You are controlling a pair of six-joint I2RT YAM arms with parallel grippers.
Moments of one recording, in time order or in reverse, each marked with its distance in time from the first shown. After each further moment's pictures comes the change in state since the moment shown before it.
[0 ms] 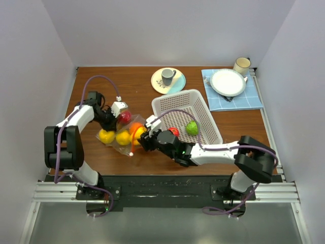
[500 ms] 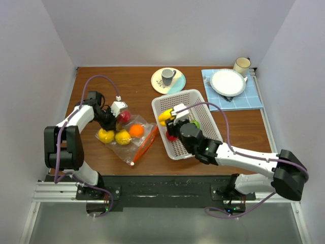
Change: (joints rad) left arm 0.001 0.000 0.000 0.013 -0.025 -0.004; right arm -0.106 -0.368 -0.086 -0.228 0.274 -0.132
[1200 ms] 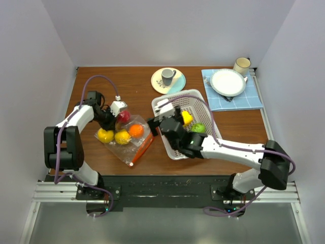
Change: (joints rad) left arm 0.001 -0.005 0.002 0.001 -0.014 -0.021; right arm 0.041 0.186 0.268 -0.238 0.151 0.063
